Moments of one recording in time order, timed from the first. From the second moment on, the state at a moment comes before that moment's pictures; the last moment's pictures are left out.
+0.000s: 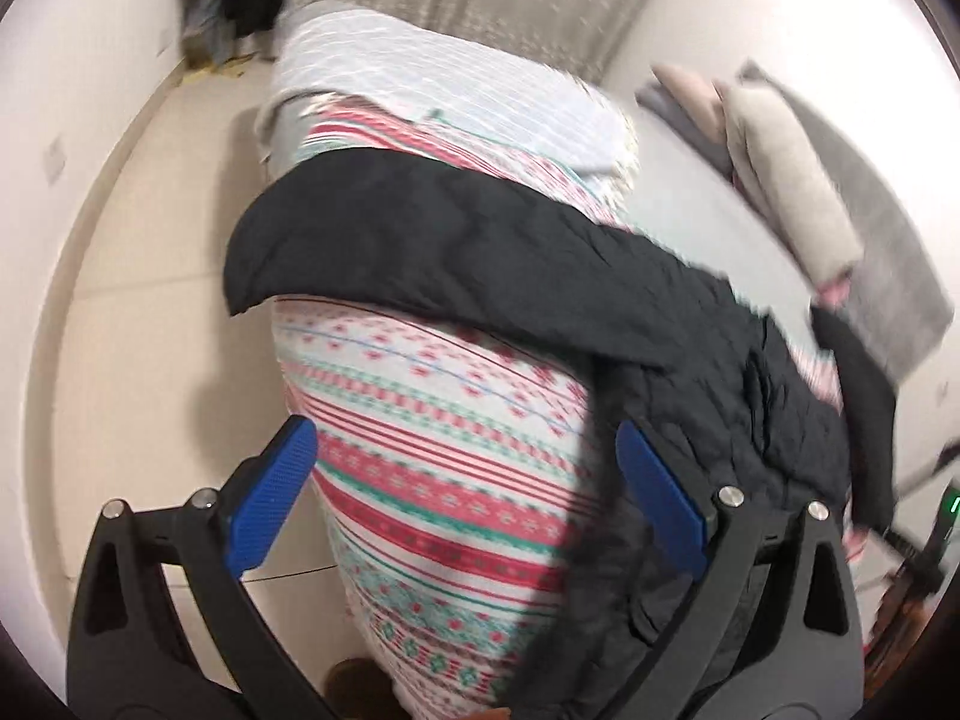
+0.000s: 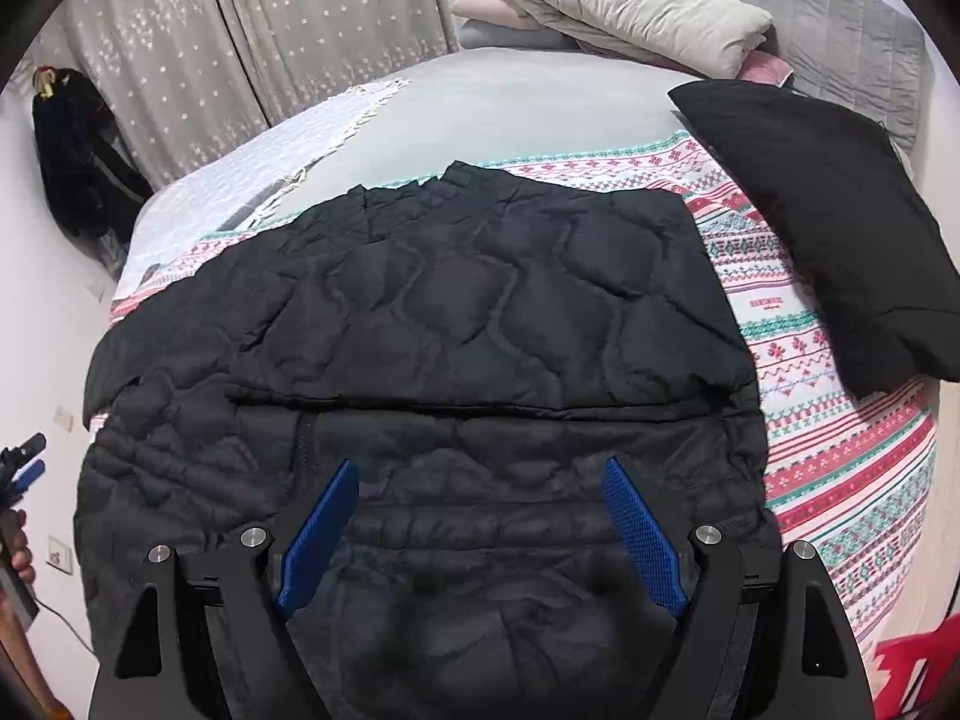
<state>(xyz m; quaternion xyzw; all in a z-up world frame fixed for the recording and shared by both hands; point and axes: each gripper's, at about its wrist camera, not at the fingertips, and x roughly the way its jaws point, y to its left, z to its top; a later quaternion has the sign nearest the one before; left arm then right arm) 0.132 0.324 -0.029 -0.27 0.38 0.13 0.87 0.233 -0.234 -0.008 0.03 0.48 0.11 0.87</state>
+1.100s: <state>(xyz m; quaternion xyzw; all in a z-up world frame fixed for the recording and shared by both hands) 0.201 0.421 -0.052 -0.37 0.22 0.25 0.87 0.232 -0.214 -0.037 0.01 0.51 0.13 0.85</state>
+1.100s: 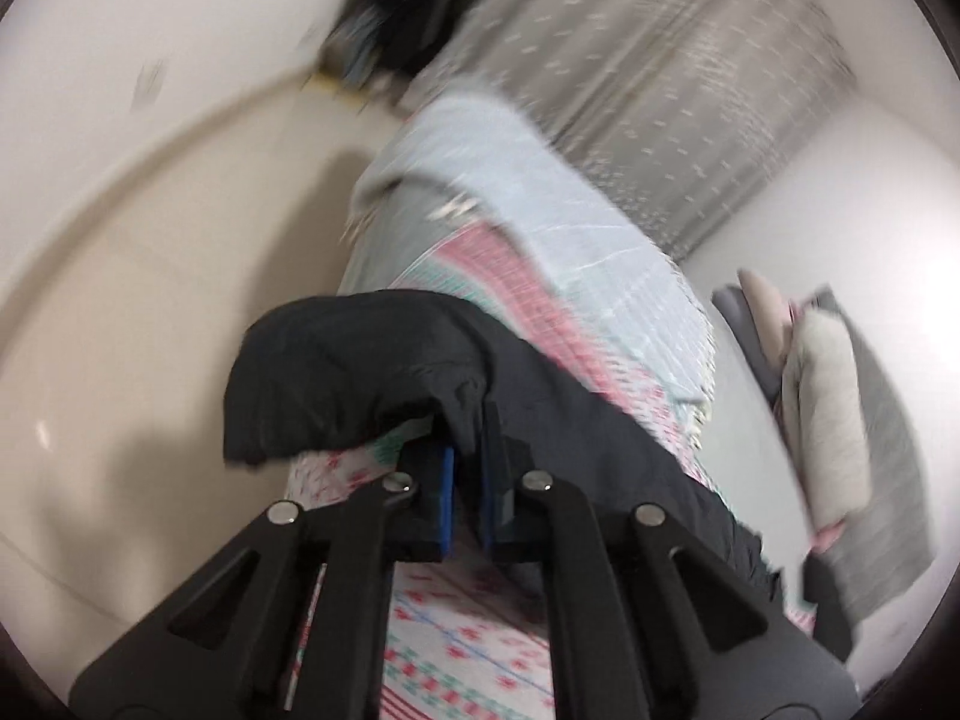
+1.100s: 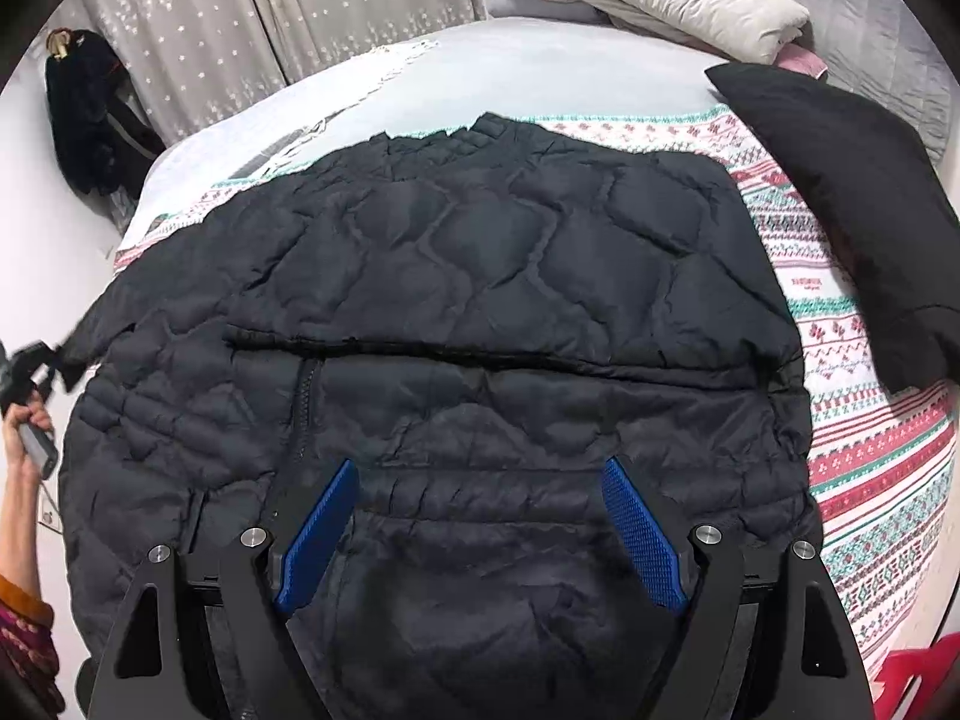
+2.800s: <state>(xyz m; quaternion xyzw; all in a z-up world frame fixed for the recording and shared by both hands) 0.262 0.253 -0.016 -0.31 0.27 0.02 0.91 0.317 -0.094 -0.022 0.13 0.48 0.26 0.83</state>
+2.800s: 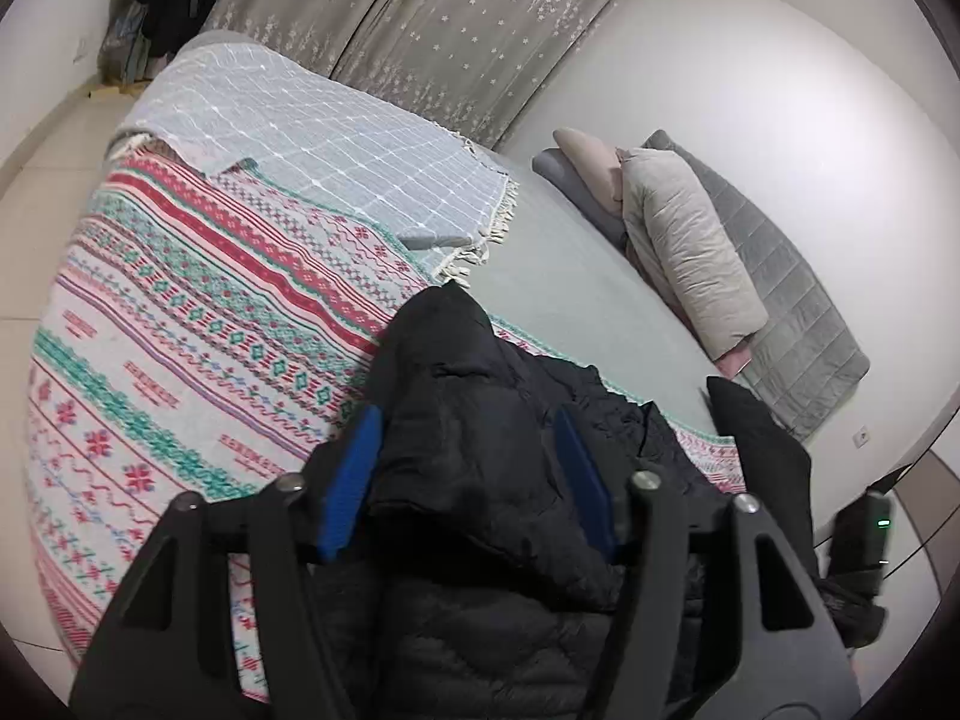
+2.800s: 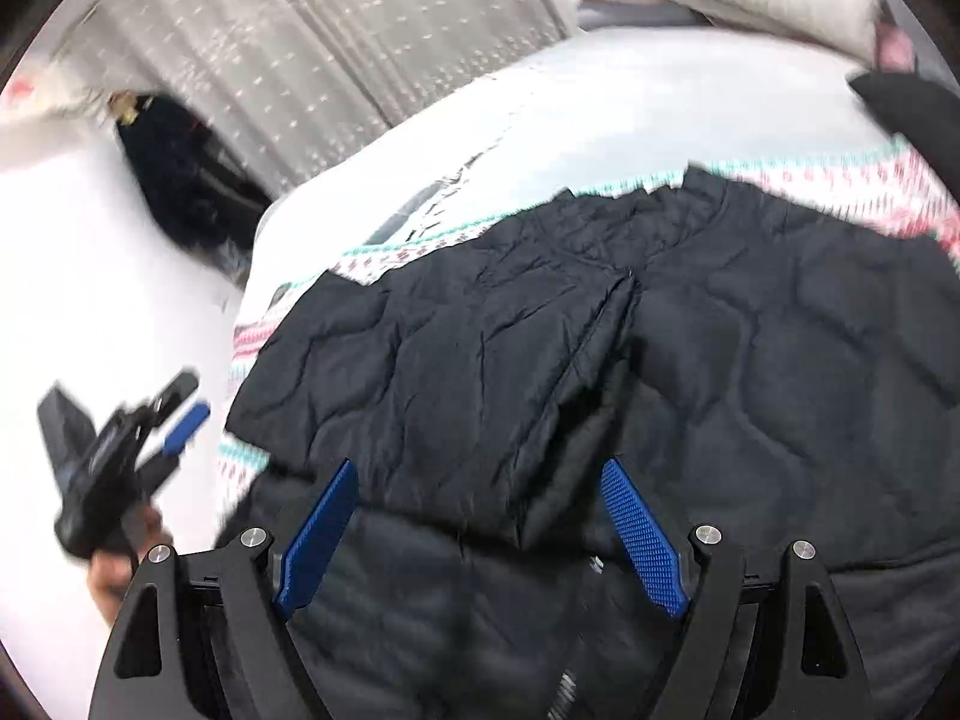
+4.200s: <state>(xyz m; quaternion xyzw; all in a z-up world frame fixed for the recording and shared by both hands) 0.295 0.167 -0.057 -0.14 0.50 0.08 0.85 0.235 -0.201 -0.025 0.06 0.48 0.16 0.86</state>
